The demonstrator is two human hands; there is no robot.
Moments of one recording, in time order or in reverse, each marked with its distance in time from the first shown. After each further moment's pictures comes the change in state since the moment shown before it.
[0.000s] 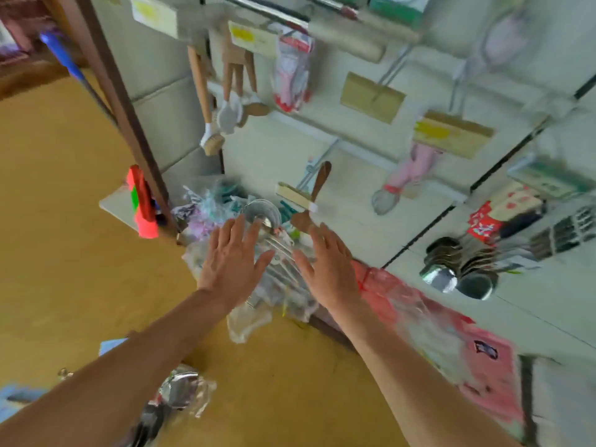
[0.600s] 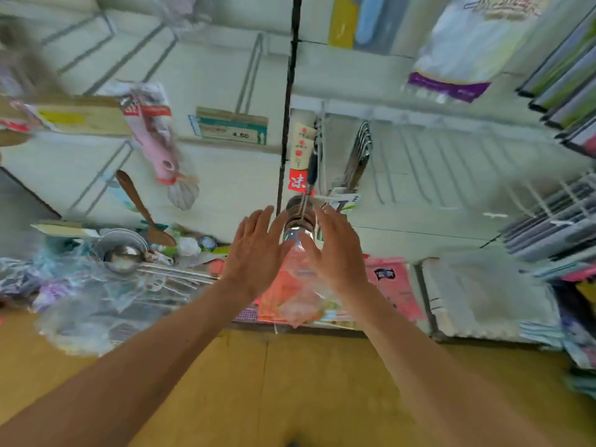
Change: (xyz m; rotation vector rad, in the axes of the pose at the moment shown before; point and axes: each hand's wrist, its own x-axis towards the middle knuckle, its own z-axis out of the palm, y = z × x) left_hand 0.040 0.375 0.046 -0.185 -0.102 0.514; right_hand -0.113 0.298 -0.147 0.004 0.287 0.392
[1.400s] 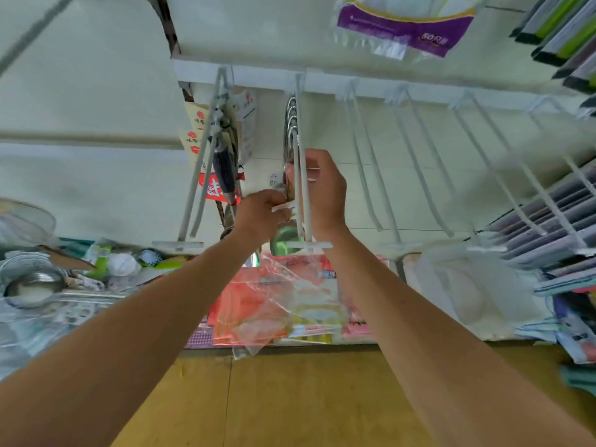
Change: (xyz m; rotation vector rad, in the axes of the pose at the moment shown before) left_hand 0.202 0.080 0.126 -0.695 -0.185 -0.343; right_hand 0.145 0.123 -0.009 0.679 0.305 0.204
